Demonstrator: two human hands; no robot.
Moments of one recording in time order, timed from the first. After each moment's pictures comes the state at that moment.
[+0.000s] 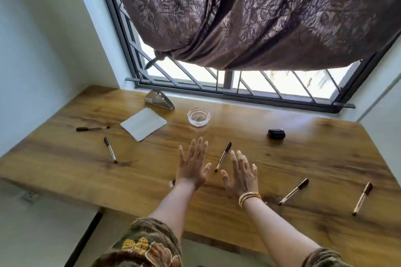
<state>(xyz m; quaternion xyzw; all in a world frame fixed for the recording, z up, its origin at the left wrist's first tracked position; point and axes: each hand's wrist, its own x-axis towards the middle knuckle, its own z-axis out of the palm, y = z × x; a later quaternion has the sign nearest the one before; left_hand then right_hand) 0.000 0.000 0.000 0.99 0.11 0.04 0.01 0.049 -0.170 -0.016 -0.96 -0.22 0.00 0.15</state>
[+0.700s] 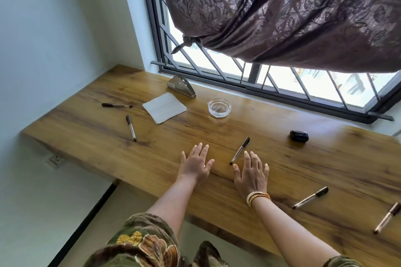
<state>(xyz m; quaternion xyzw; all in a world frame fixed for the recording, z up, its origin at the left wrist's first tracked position) -0.031 0.024 -0.017 0.96 0.22 -0.02 0.17 0.048 -0.156 -0.030 -0.97 -0.22 -0.01 0.14</state>
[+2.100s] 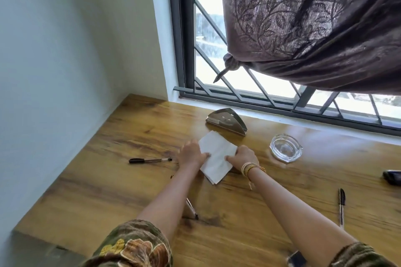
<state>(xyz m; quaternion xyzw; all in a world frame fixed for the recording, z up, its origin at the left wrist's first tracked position) 0.076 0.367 -0.002 0.92 0.33 -0.03 0.21 0.144 0.210 0.008 -0.96 -0.06 0.19 0.22</state>
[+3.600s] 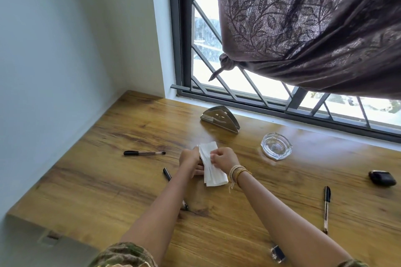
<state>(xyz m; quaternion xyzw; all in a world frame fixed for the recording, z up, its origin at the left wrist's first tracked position) 0.050 0.327 0.014 0.56 0.48 0.00 0.68 0.105 0.216 0.017 -0.86 -0.10 0.25 0.44</state>
